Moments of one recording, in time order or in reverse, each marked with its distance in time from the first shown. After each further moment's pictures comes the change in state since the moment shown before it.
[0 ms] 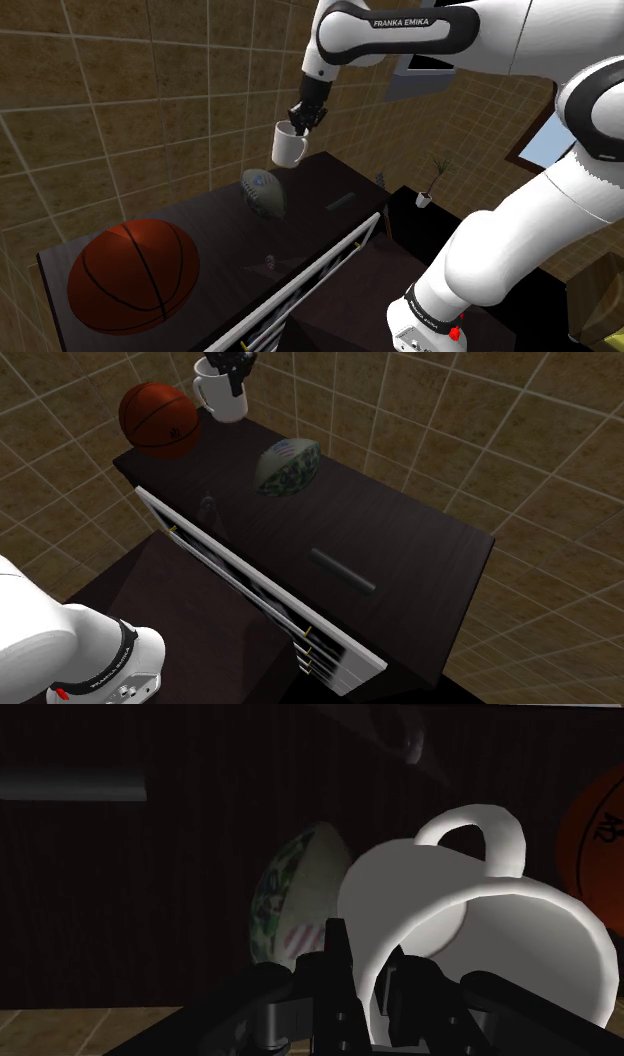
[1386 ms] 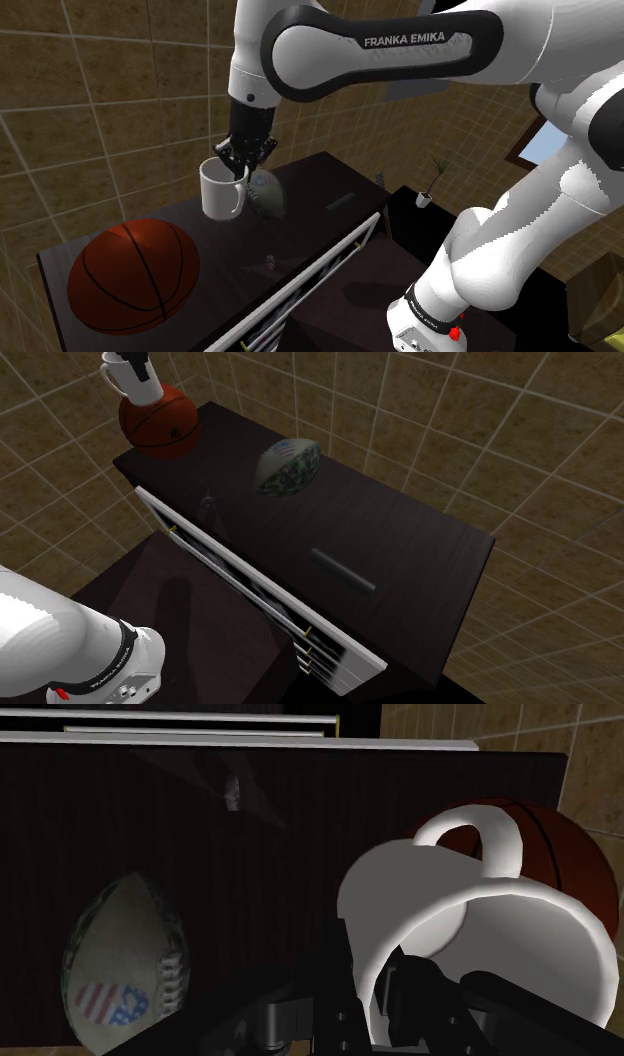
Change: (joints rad) arm 0.181 0.054 0.280 0.023 0.028 0.061 0.449
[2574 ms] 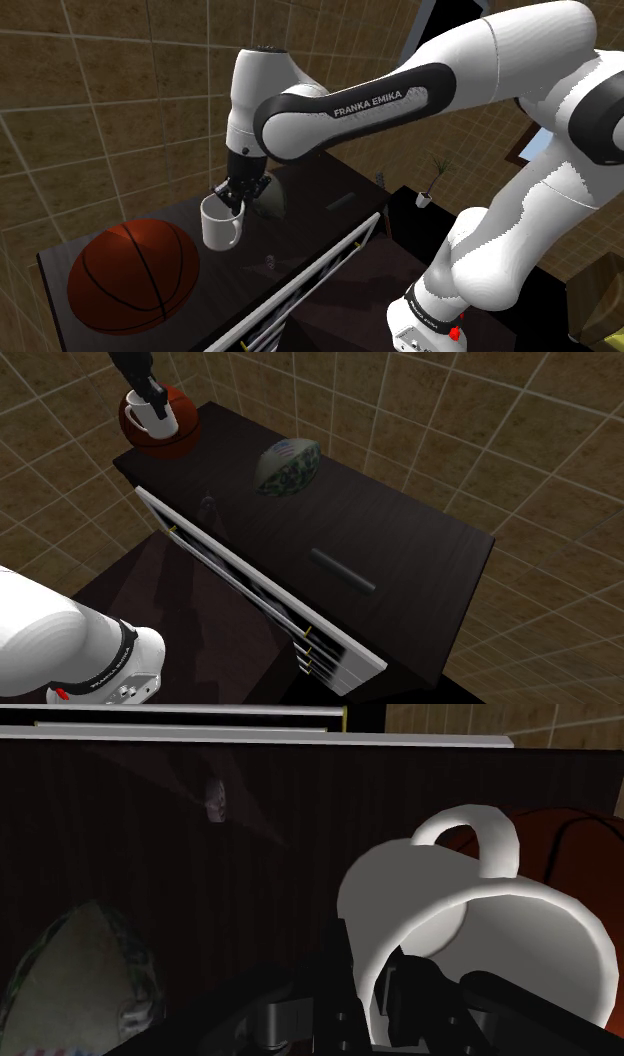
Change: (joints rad) arm 0.005 0.070 0.014 -0.174 -0.013 0.242 0.007
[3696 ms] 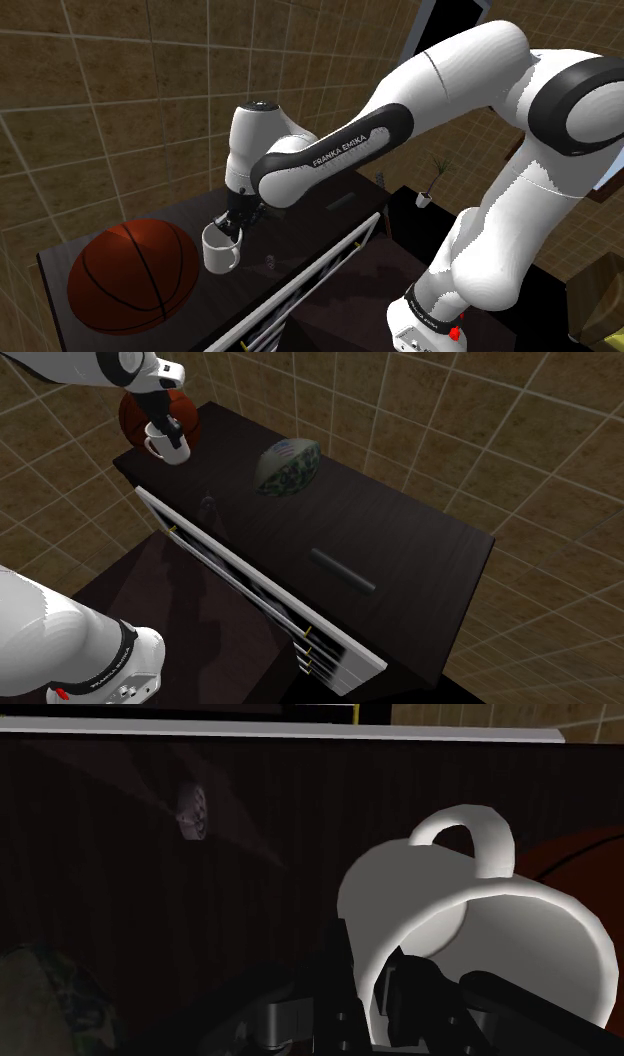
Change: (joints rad) arm 0.003 0.133 0.006 -0.106 -0.046 0.233 0.027
